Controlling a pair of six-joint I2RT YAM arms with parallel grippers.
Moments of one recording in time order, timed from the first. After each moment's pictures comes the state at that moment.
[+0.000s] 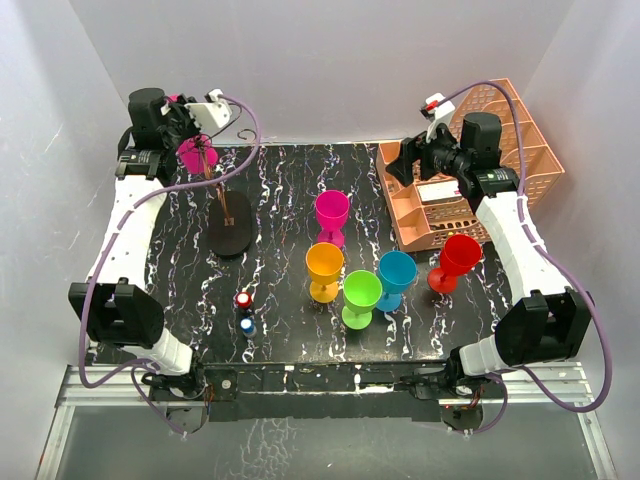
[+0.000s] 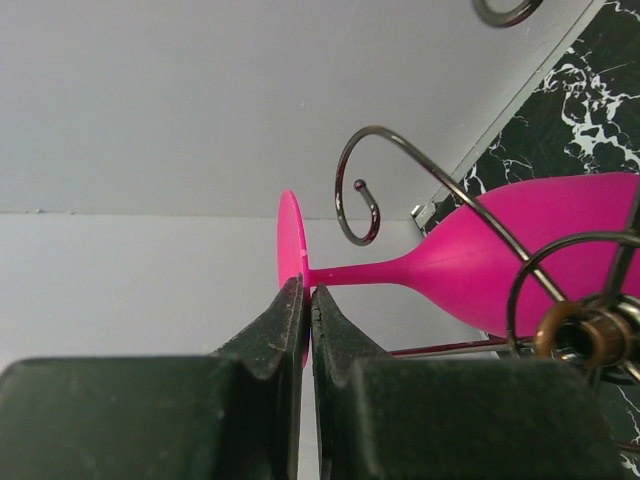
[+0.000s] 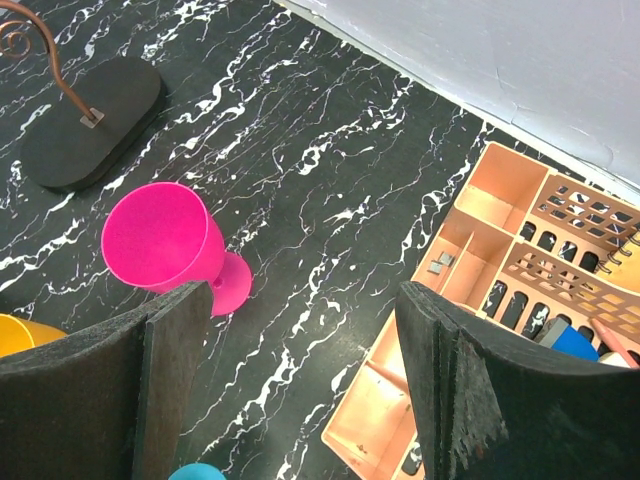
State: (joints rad) left arm -0.05 1.56 1.67 -0.37 -0.01 1.20; right arm 0.08 1.43 1.42 -0.36 -0.58 -0.16
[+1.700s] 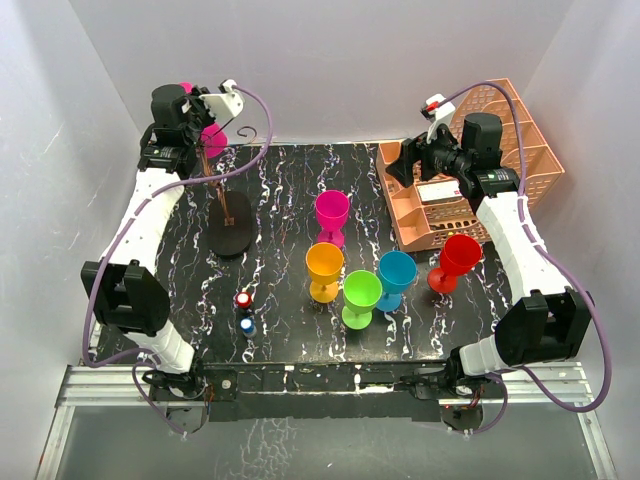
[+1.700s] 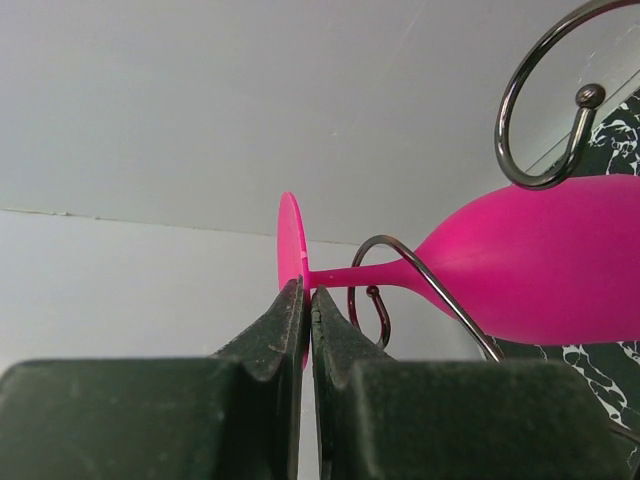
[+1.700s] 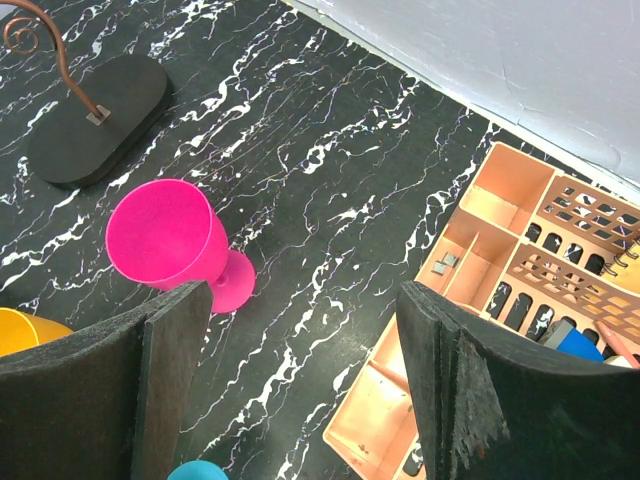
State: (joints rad) left arm -0.12 1.65 1.67 -0.18 -0.14 1.17; right arm 0.08 1.43 1.41 -0.36 -0.60 -0.16
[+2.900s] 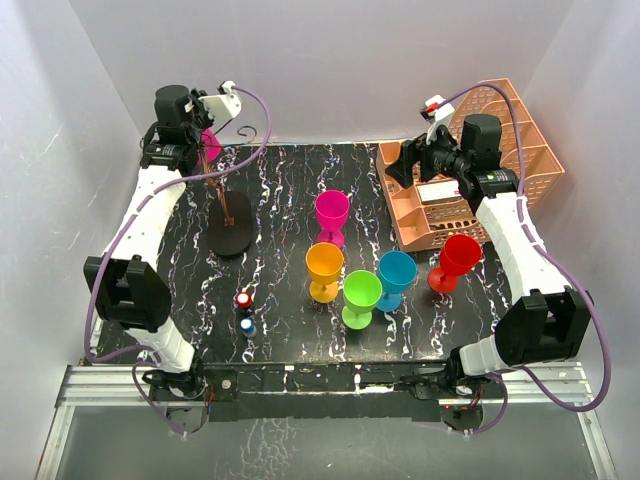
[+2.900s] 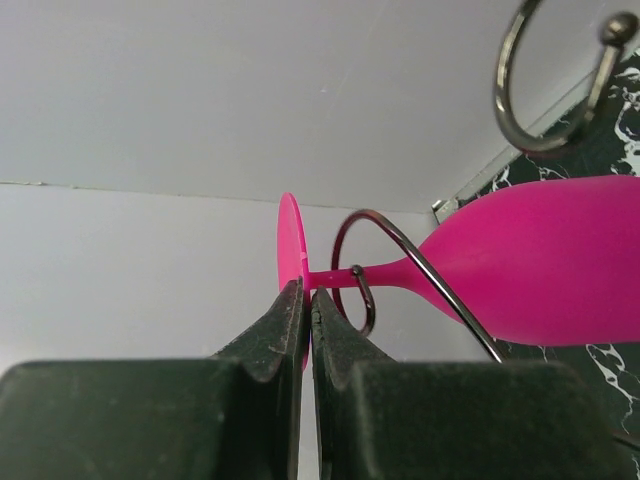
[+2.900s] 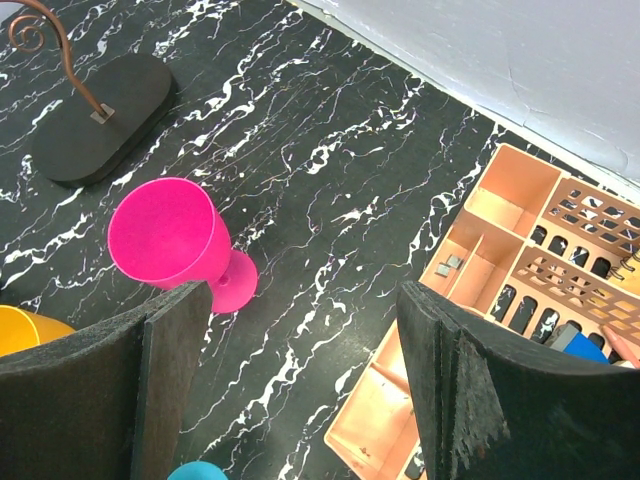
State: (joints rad) left arm -0.12 1.69 1.70 -0.22 -0.23 1.17; right arm 0.08 1.43 1.40 -0.35 -0.61 -0.16
